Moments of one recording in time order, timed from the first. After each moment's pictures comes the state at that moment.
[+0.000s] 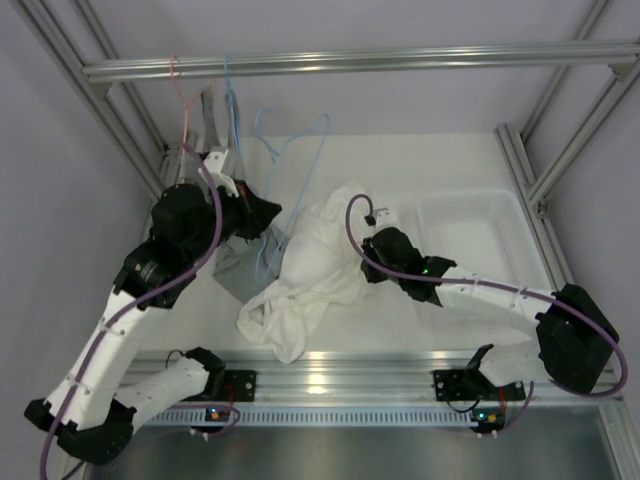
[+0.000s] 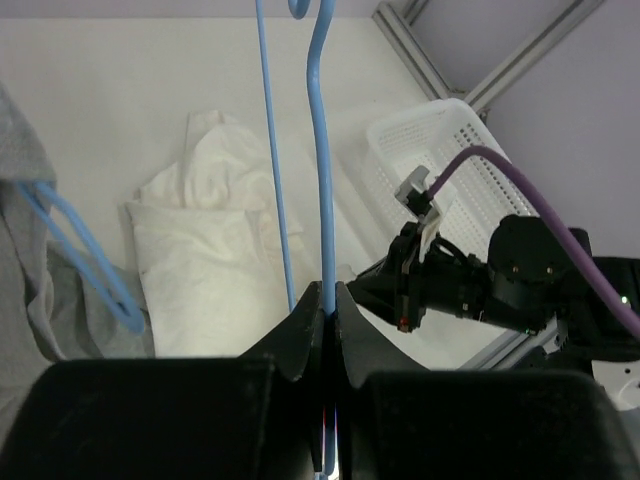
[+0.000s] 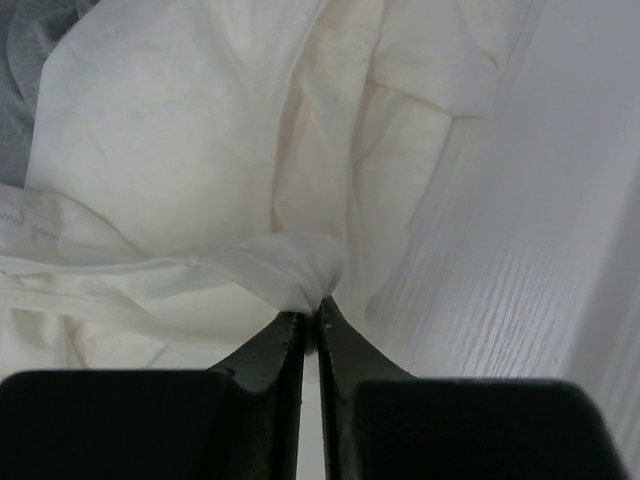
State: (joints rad) left arm -0.53 0.86 1.22 -0.55 0.12 -0.43; right arm 0.83 1.31 0.76 -0.12 0.22 0.45
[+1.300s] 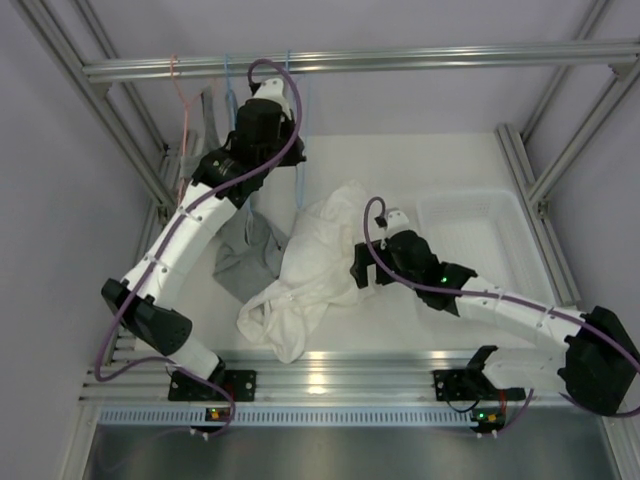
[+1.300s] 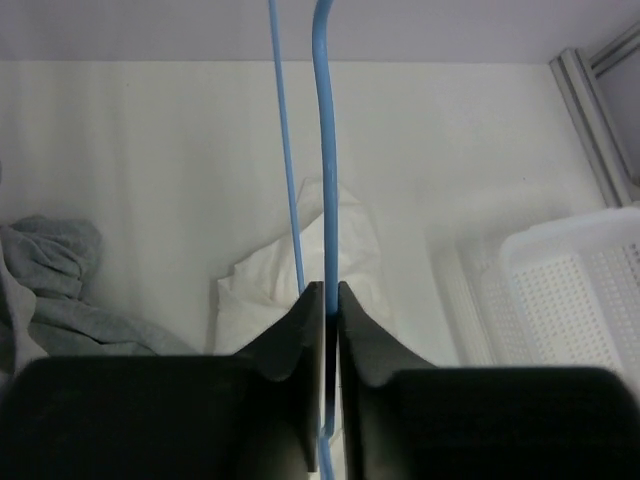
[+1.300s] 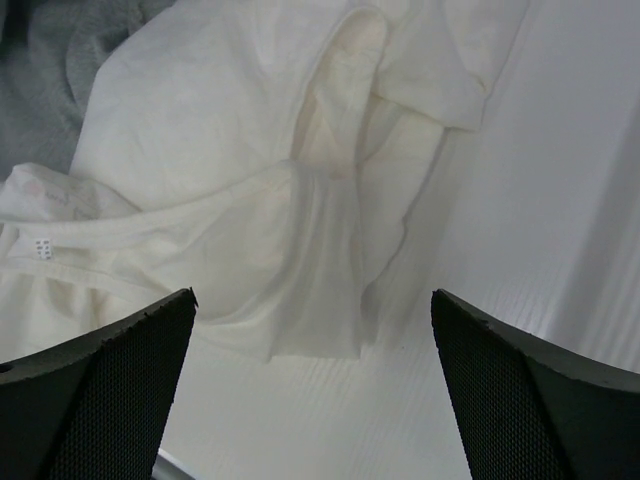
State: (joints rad) left arm -0.54 1.59 1.85 -0.65 -0.22 -0.39; right arm 0.82 1.18 0.70 -0.12 0.21 0.42
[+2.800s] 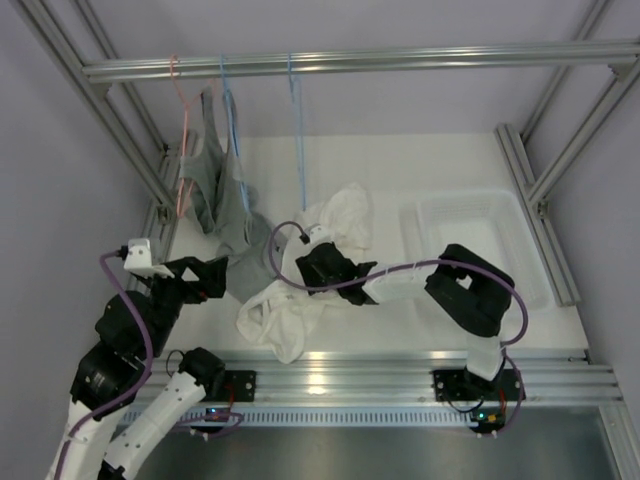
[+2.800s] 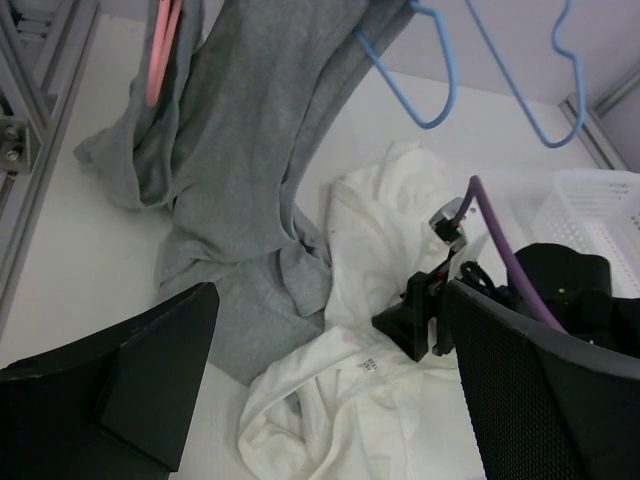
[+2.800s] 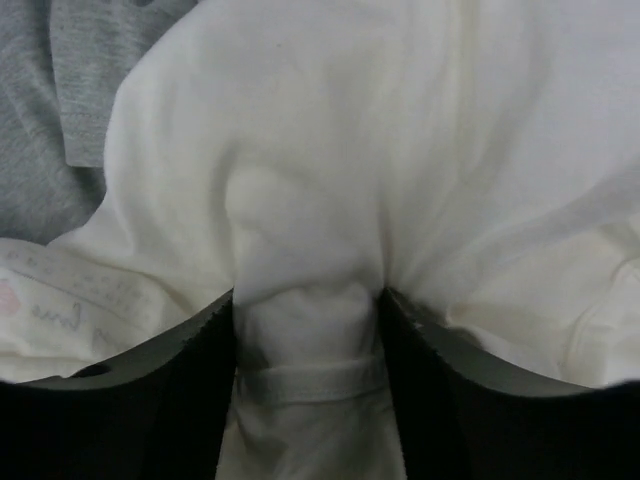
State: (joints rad) left arm -0.54 0.32 0.94 -0.73 -0.34 -0.37; right arm 1.02 1.88 1.00 0.16 0.27 0.33
